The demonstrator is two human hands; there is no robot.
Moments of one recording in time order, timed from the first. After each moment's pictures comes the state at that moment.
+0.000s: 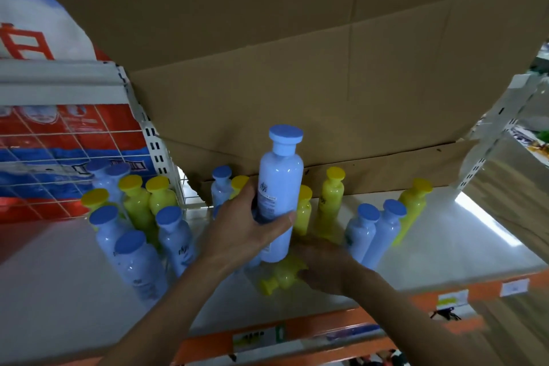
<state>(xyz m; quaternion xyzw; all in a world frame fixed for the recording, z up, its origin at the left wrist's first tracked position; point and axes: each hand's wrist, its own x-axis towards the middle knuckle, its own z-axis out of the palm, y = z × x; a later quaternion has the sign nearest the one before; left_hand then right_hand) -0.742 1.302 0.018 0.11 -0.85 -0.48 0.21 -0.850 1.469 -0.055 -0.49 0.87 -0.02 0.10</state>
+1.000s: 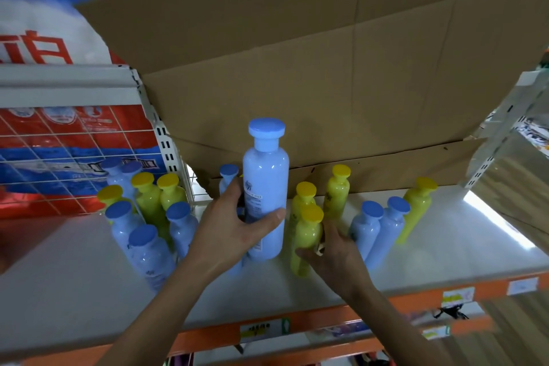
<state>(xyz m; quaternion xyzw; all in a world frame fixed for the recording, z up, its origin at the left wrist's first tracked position) -0.710 1.297 0.035 0.13 -0.82 -0.50 0.23 -0.834 1.479 -0.077 -0.28 0.89 -0.36 -0.04</state>
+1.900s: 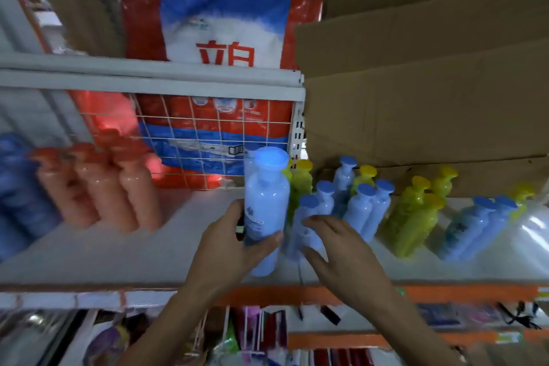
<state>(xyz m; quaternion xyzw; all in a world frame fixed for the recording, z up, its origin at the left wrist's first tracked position) -0.477 1.126 0.011 0.16 -0.81 -0.50 0.26 -0.599 1.306 0.007 -0.46 0.85 -0.23 -0.12</state>
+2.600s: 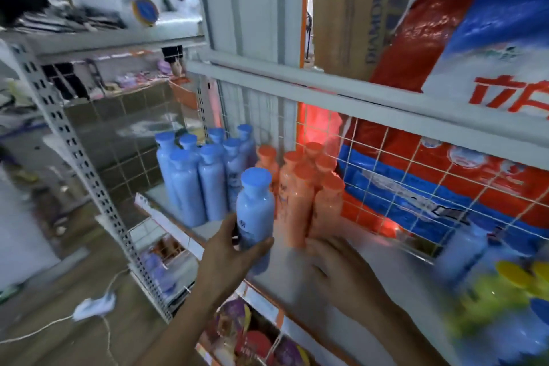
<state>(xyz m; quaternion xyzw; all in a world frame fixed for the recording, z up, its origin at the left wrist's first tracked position) -0.313 0.915 -0.034 0.49 -0.68 -0.37 0.40 -0.527 0.999 -0.032 -0.71 0.67 -0.23 0.03</state>
